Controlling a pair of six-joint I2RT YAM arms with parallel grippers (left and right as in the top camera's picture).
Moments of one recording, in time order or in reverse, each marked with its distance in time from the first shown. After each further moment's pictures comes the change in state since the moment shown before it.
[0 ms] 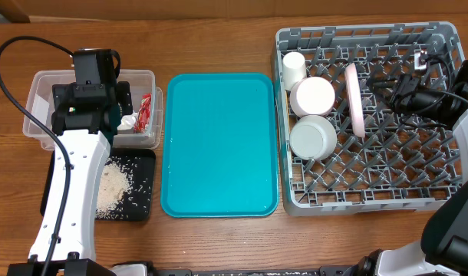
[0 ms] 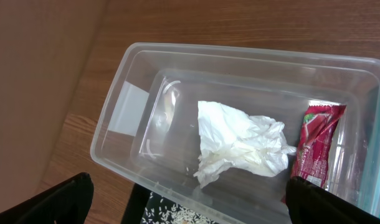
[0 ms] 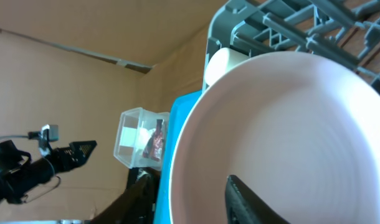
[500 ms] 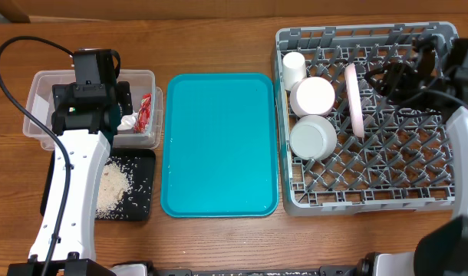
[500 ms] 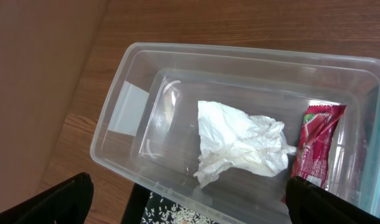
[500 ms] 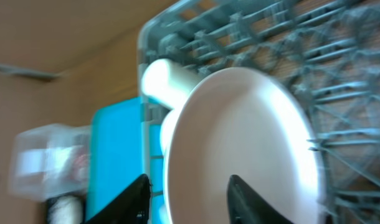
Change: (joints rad) left arm 0.000 0.000 0.000 0.000 0.000 0.000; right arm 0.167 -0.129 0.137 -0.157 0.571 0.070
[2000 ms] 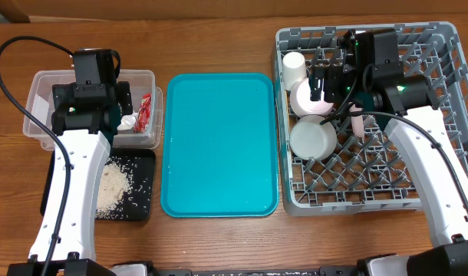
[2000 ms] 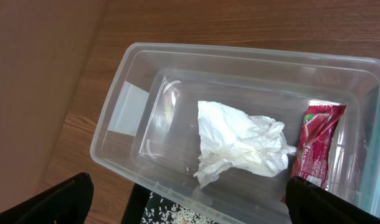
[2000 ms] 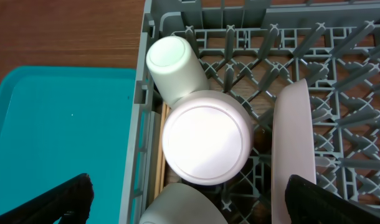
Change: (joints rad) left arm 0.000 0.000 0.000 0.000 0.000 0.000; right arm 0.429 -0.029 0.052 -0.029 0.536 -0.027
